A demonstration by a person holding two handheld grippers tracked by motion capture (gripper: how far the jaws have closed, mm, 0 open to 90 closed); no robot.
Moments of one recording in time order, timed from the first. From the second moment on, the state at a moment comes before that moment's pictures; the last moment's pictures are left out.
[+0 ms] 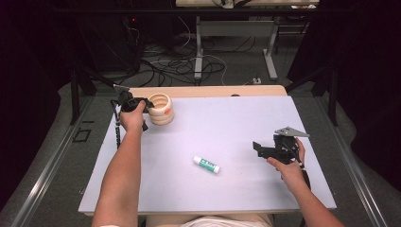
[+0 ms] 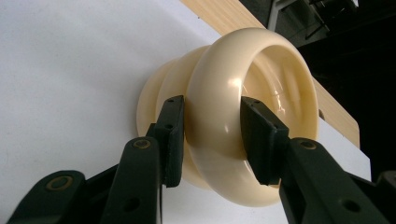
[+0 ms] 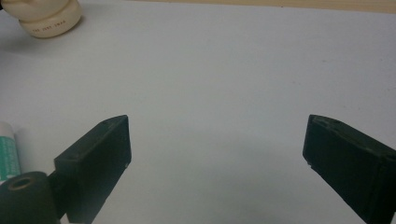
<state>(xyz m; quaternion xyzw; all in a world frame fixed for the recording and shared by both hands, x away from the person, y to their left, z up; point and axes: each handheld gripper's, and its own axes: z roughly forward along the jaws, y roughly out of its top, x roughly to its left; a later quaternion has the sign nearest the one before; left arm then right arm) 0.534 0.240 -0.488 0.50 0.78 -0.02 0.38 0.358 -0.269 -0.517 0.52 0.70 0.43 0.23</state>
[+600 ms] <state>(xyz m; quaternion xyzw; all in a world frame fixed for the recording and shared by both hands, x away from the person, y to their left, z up) 0.532 0.226 -0.481 0.53 0.75 -0.03 0.38 0.359 -0.271 -0.517 0.52 0.70 0.43 0.23</state>
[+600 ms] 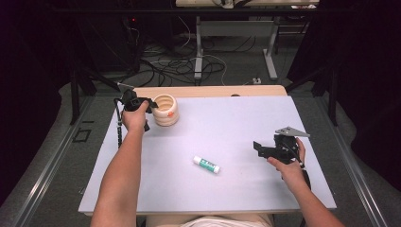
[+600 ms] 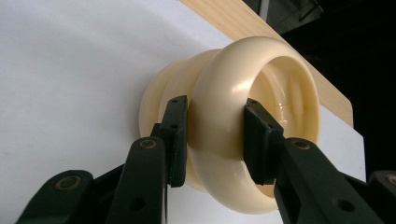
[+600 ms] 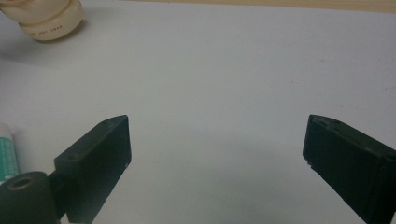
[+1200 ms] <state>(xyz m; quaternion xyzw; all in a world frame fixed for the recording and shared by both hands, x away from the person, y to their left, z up) 0.521 0.188 -0.468 0.60 0.70 -0.08 0.38 0.359 -0.269 -0.516 0.52 0.70 0.43 0.23</state>
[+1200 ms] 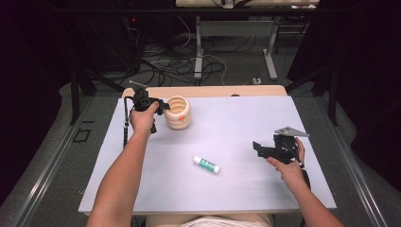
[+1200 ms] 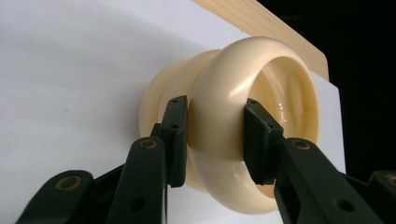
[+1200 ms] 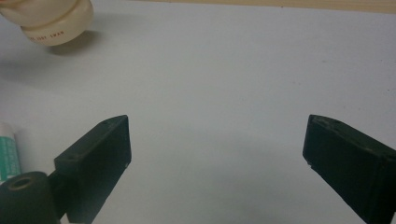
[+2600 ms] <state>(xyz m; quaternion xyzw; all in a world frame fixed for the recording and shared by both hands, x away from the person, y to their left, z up) 0.478 0.110 -0.467 0.71 0.61 -0.14 0.34 0.358 -0.267 -0.516 0.52 0.70 0.43 0.23</state>
